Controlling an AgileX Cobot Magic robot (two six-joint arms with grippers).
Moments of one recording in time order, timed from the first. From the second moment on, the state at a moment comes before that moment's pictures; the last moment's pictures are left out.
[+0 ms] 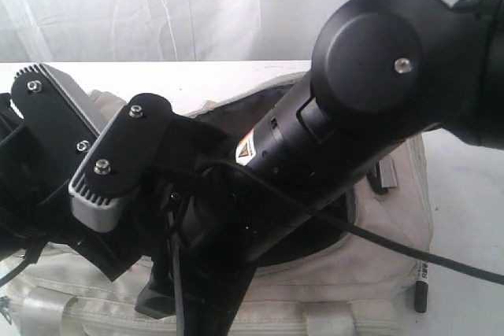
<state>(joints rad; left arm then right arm) -0.99 1.04 -0.52 -1.60 -0.62 1.91 0.96 1.46 -1.11 0.51 0.81 -0.80</state>
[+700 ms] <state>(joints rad) -0.99 1.04 -0.52 -1.61 -0.70 1.87 0.96 1.43 -1.07 0.30 0.86 -0.63</state>
